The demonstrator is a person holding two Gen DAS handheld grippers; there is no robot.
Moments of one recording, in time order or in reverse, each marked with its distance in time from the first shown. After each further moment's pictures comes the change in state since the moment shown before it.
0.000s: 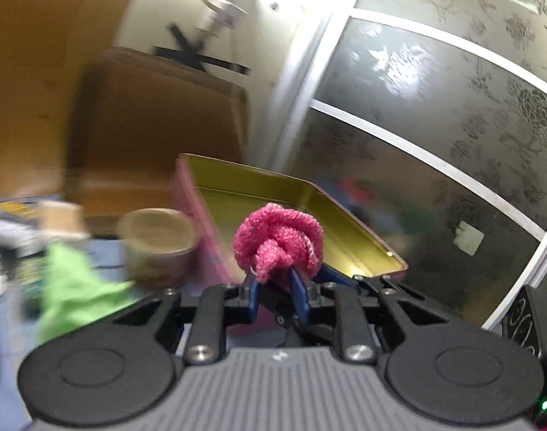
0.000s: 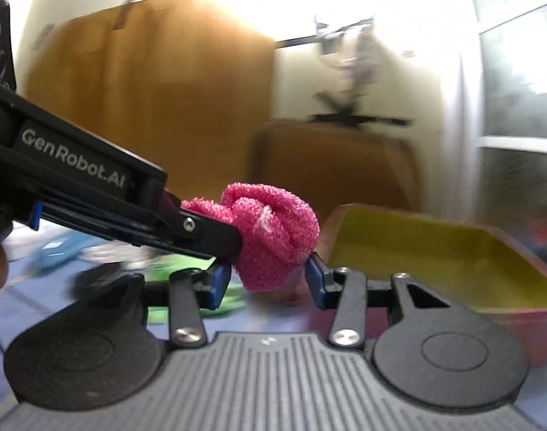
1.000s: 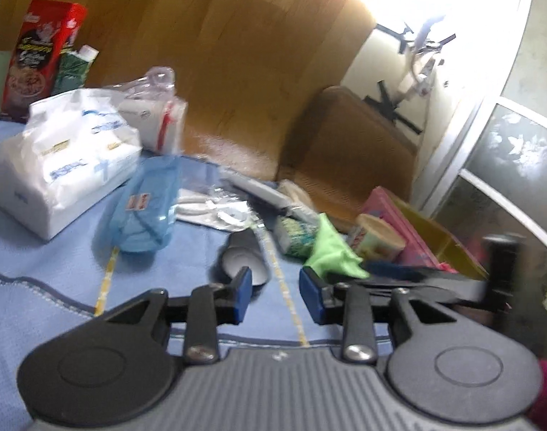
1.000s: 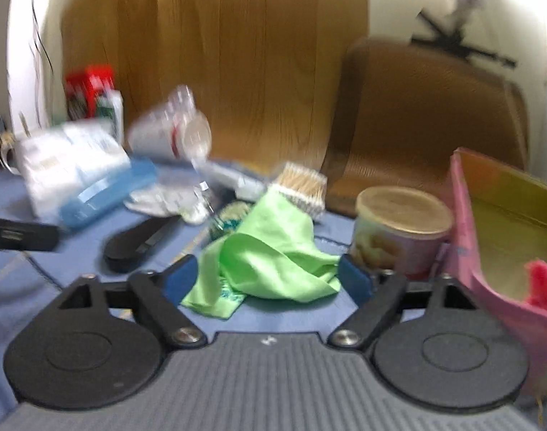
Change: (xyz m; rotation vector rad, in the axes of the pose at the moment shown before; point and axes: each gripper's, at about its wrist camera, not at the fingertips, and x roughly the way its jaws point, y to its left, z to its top) left arm -0.147 0.142 -0.094 -0.294 -0.179 0.348; right arm 0.121 0.085 -0.001 -0.067 0.366 0.311
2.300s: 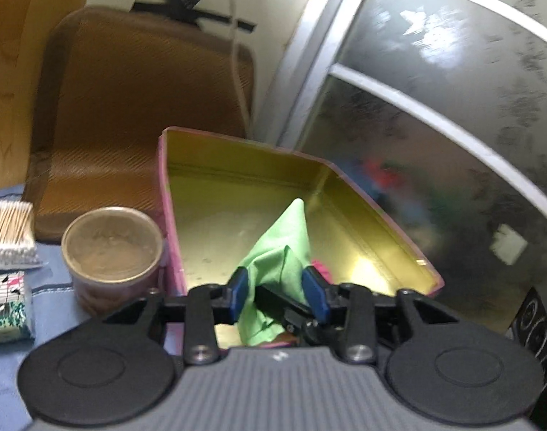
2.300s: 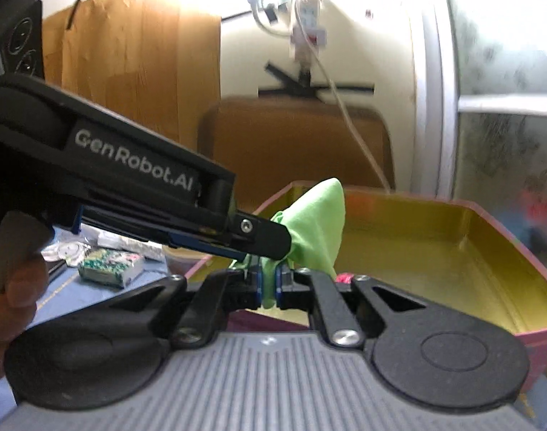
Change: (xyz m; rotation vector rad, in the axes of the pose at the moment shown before) left arm 0.187 -0.229 0.011 0.284 0.276 -0.252; right arm -0.104 -0.125 -0.035 0.155 -0.239 -0.209
